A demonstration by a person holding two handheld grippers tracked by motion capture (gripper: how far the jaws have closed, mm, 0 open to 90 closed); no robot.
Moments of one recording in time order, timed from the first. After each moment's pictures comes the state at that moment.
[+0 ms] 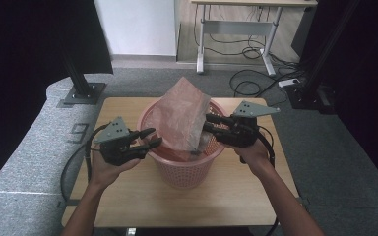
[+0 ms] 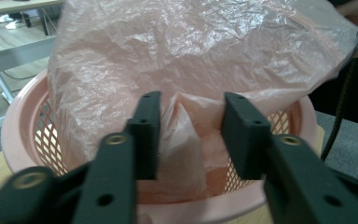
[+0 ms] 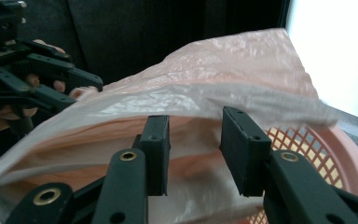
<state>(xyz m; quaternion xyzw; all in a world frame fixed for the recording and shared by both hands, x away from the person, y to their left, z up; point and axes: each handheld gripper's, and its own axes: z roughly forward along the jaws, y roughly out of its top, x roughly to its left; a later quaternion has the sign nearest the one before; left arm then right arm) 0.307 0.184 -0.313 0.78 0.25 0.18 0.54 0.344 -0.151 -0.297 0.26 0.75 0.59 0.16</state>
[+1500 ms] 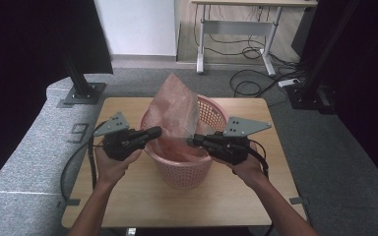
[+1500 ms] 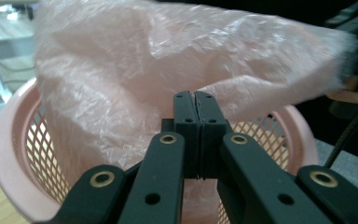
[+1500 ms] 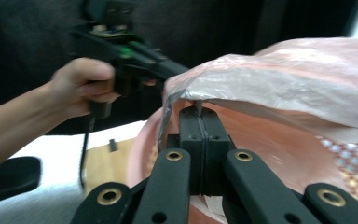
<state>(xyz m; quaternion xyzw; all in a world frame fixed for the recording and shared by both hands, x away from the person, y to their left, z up) 0.311 0.183 -0.308 0.75 0.28 0.16 0.58 0.310 -0.129 -0.299 0.16 0.76 0.61 0.14</state>
